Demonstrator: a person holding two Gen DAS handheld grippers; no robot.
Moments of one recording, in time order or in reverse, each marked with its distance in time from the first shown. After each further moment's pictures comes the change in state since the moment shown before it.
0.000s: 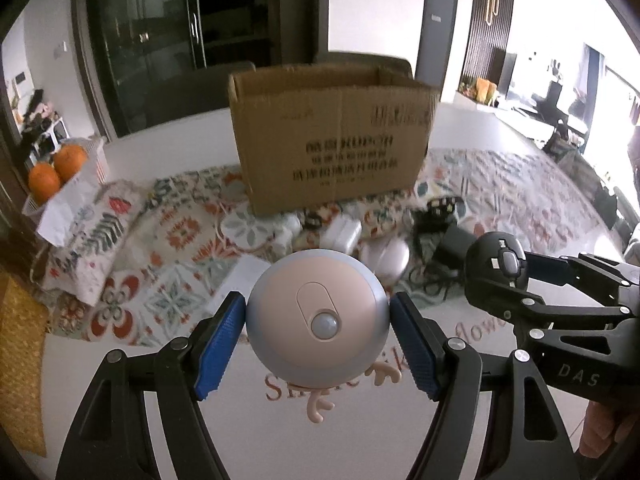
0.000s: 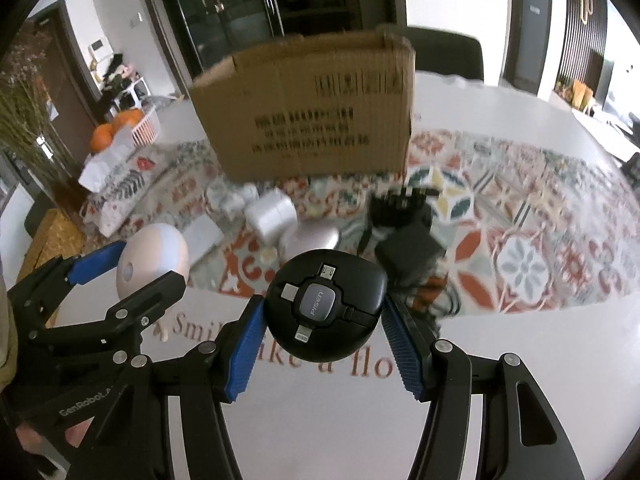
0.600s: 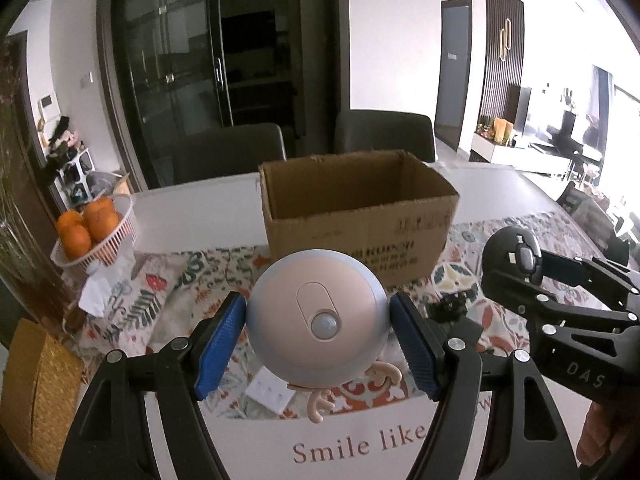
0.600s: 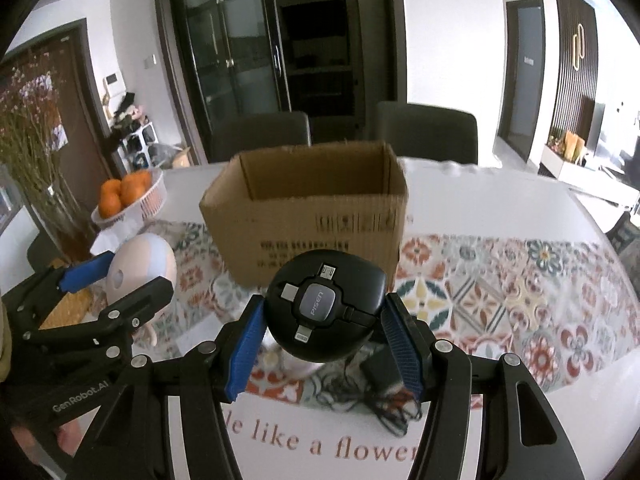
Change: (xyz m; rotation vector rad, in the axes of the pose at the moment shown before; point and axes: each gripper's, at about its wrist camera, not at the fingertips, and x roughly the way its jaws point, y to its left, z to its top) left arm -0.030 0.007 0.072 -0.020 -0.152 0.084; right arm -0.045 0.004 0.071 -0.040 -0.220 -0.020
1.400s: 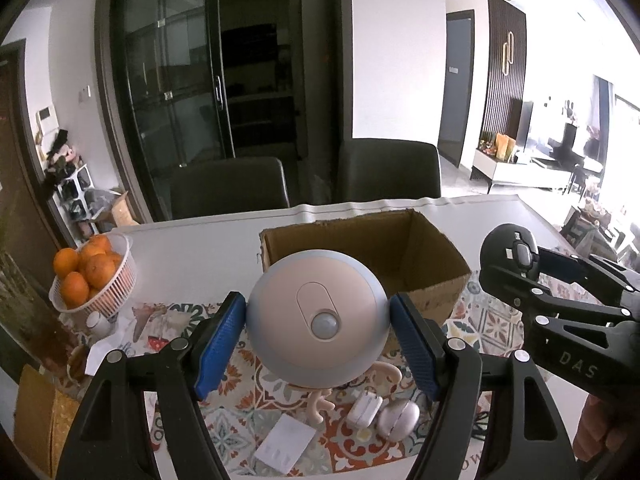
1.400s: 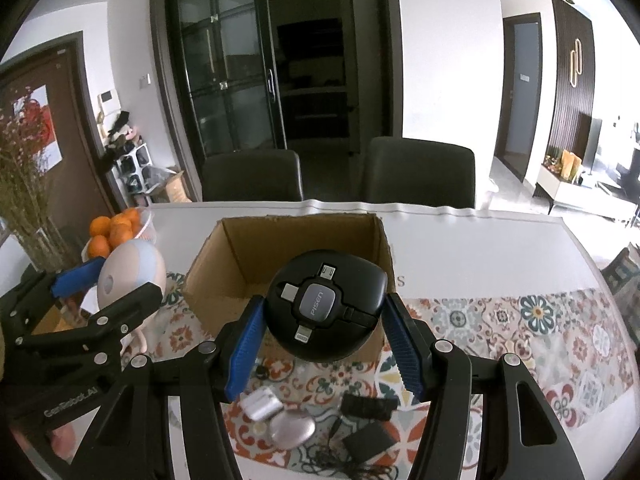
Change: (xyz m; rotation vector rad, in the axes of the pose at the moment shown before) left arm 0.022 0.011 0.083 -0.007 -0.035 0.002; right arm 0.014 -0.013 0.084 -0.011 -0.054 -0.019
